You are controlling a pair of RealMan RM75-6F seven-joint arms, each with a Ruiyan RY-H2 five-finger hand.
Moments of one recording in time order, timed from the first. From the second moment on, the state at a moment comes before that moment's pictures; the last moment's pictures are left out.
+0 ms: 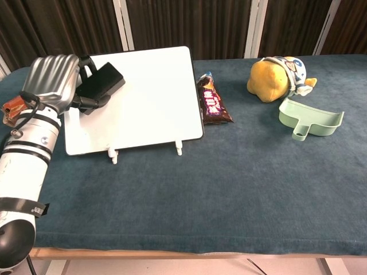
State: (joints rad) left arm -0.71 -2.16 -0.40 -0.59 1.36 1.47 0.29; right arm 0.13 -1.09 -0.04 -1.63 -1.65 1.40 -0.04
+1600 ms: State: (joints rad) left arm -0.74 -2.20 -0.30 -0.44 1.37 1.55 0.16; right arm 0.11 -1.08 -0.04 -1.62 -1.65 1.44 -0.02
